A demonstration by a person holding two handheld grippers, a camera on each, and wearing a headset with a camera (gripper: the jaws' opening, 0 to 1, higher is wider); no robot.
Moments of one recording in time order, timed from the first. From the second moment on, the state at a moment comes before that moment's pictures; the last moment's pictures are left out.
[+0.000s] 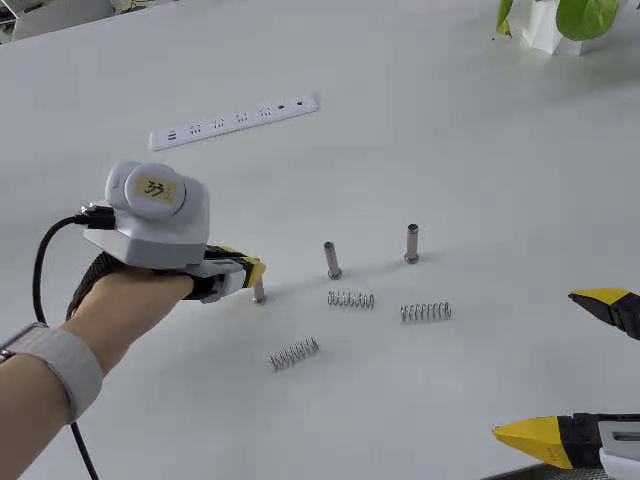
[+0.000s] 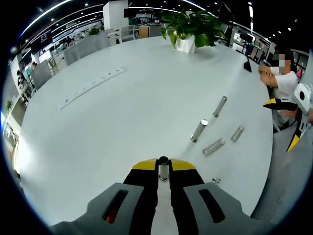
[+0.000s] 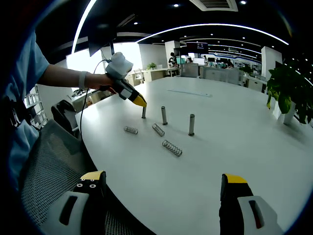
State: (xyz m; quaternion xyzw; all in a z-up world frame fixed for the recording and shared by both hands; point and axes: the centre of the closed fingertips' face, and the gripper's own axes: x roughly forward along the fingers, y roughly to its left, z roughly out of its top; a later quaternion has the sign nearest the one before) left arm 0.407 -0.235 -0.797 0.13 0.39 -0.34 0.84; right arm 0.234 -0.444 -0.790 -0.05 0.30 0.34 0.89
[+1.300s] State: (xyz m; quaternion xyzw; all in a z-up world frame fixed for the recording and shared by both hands) left arm 0.405 -0.228 -0.797 0.13 0.40 -0.34 0.84; right arm 0.233 -0.443 -0.790 -0.05 0.30 0.34 0.89
